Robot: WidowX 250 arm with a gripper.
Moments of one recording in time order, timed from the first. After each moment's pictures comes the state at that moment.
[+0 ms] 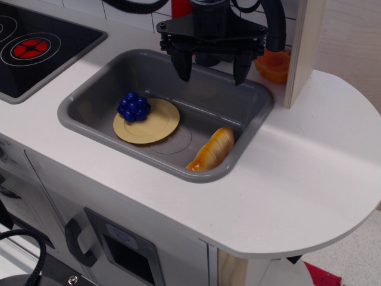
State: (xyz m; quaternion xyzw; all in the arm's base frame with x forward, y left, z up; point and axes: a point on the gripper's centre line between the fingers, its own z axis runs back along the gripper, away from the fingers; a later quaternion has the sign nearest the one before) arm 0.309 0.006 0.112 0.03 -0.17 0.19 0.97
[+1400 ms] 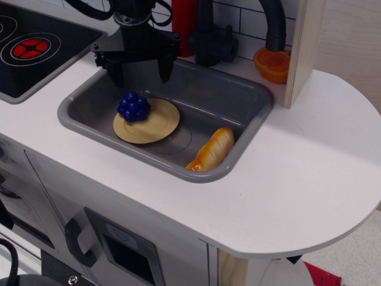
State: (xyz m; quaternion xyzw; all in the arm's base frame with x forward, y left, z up) arm 0.318 0.123 0.062 0.07 -0.17 0.36 0.92
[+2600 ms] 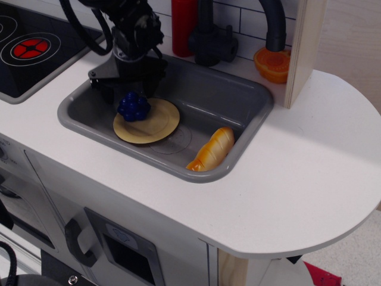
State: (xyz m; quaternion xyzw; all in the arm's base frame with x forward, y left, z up) arm 0.330 0.161 0.009 0.13 -0.21 0.40 0.88
